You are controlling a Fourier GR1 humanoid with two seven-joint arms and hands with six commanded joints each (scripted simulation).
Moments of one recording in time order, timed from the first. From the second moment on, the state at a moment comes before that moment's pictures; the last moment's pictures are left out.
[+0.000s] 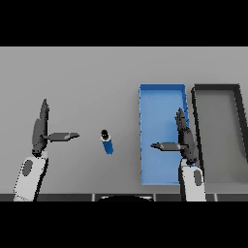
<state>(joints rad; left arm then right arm) -0.11 0.43 -0.16 -1.48 0.24 0.26 0.01 0.00 0.00 0.00 -1.57 0.00 0.00 0.00</state>
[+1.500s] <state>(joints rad) -0.07 0.59 -0.50 -1.68 0.12 -0.24 0.00 0.04 -0.14 0.13 -1.67 0.20 0.05 -0.03</state>
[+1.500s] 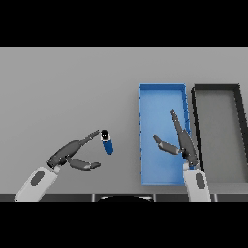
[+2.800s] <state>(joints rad) -0.19 0.20 -0.55 -1.36 0.14 -0.18 -0.15 0.06 -0.15 0.11 -1.69 0.19 0.06 -0.05</state>
